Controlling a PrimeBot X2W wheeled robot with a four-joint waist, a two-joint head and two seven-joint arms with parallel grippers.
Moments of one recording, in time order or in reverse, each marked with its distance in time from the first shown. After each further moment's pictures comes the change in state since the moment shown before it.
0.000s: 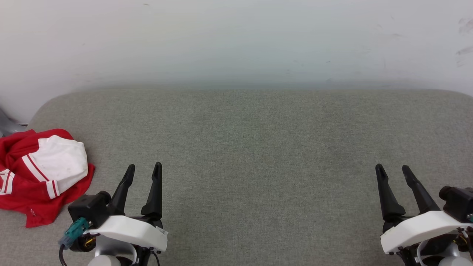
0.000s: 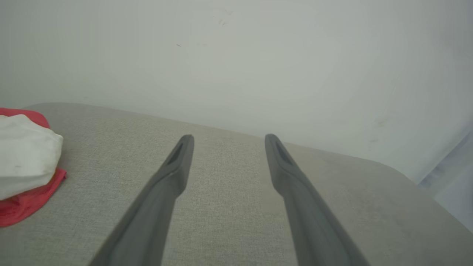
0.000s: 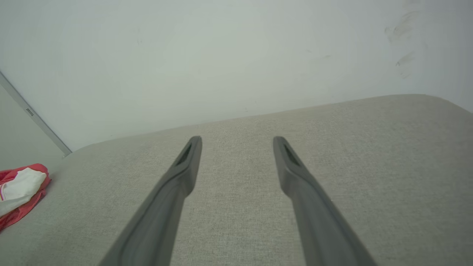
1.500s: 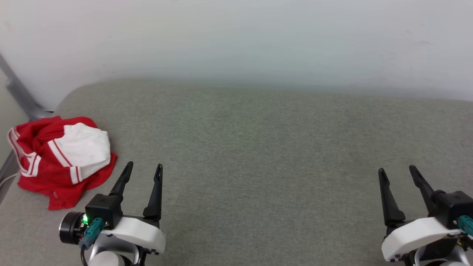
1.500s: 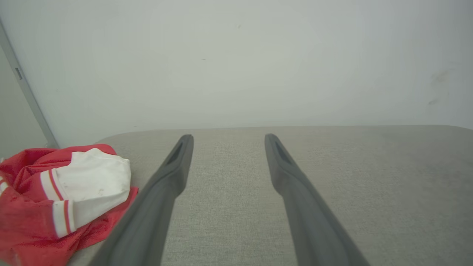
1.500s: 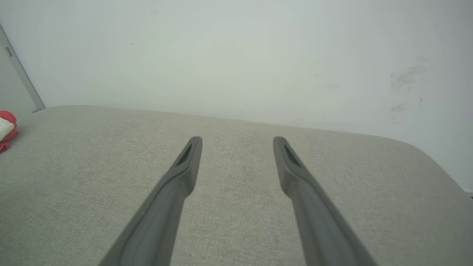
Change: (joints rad) left arm -0.035 0.023 0.002 0.091 0.270 0.001 -0.093; right arm 0.033 0.000 -0.011 -0.053 -0.267 0.000 -0.024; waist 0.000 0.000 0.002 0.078
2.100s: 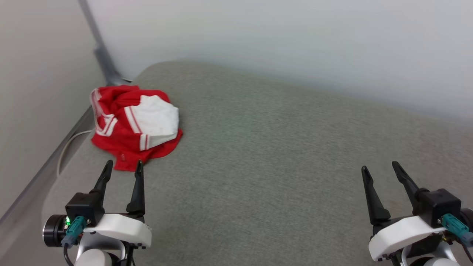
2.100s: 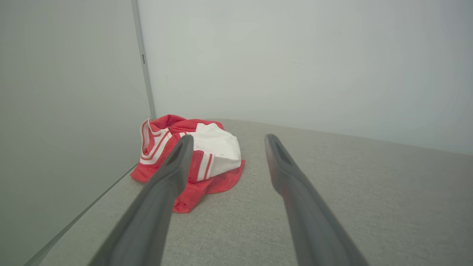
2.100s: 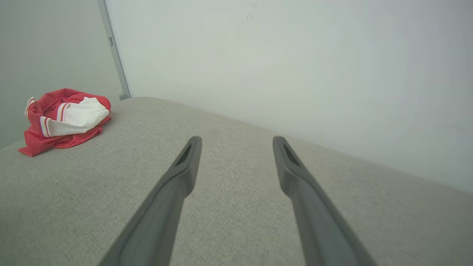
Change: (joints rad) left arm -0.018 -0.014 0.087 0.028 -0.001 -0.011 -0.012; right arm -0.010 0.000 0.068 0.002 -0.018 0.000 -0.019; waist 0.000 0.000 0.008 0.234
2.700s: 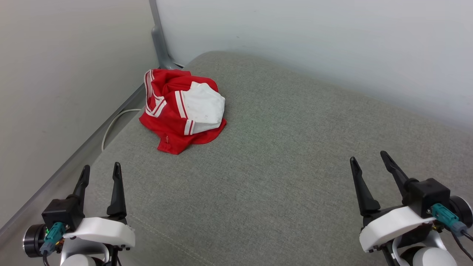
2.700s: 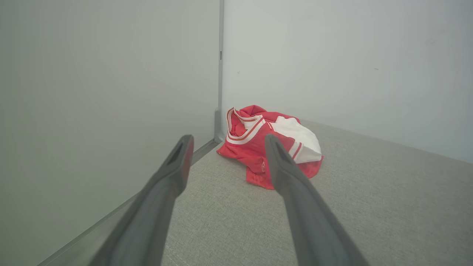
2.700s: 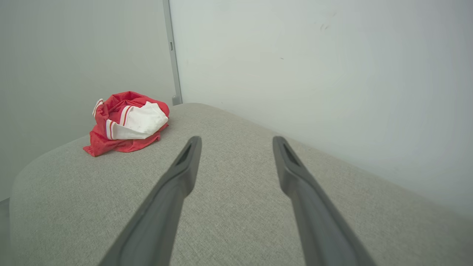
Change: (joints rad) left arm 0.018 -0.010 0.101 -0.009 0.000 -0.005 0.000; right arm -0.048 0.001 0.044 0.013 0.006 0.000 0.000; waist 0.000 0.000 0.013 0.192
